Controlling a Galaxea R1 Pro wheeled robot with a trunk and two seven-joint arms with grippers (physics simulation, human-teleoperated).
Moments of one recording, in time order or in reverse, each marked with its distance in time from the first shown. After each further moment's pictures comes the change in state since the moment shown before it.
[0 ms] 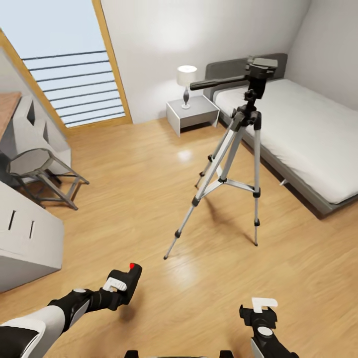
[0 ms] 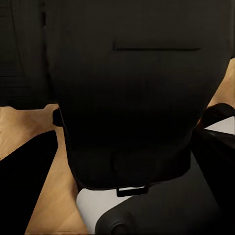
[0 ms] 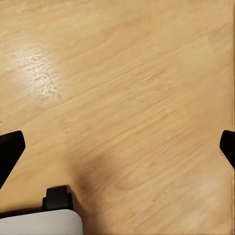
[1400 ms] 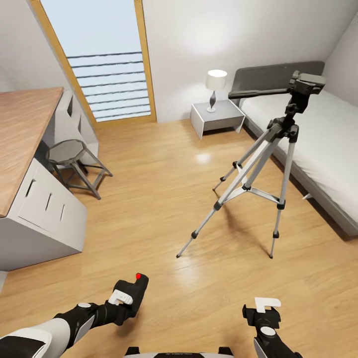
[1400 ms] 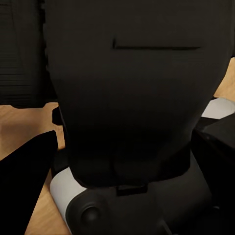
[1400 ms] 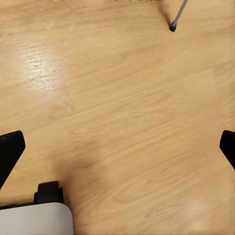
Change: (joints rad) left arm 0.049 -0.049 0.000 0.050 0.003 -0.076 0.011; right arm 0.000 -0.017 0.001 -0.001 -0.002 0.000 -0.006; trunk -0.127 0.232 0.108
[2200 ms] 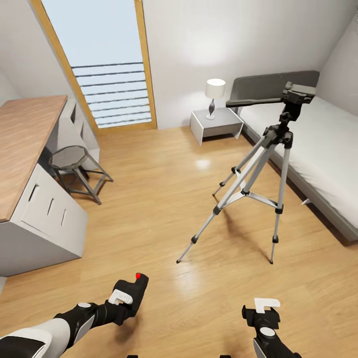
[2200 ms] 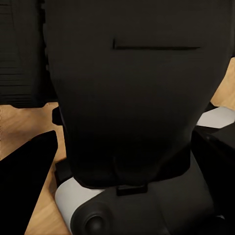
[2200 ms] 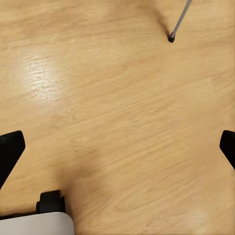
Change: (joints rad) left arm 0.001 0.000 0.002 -0.003 0.000 -0.001 0.003; right arm 0.002 0.003 0.001 0.002 0.004 0.000 0.002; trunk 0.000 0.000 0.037
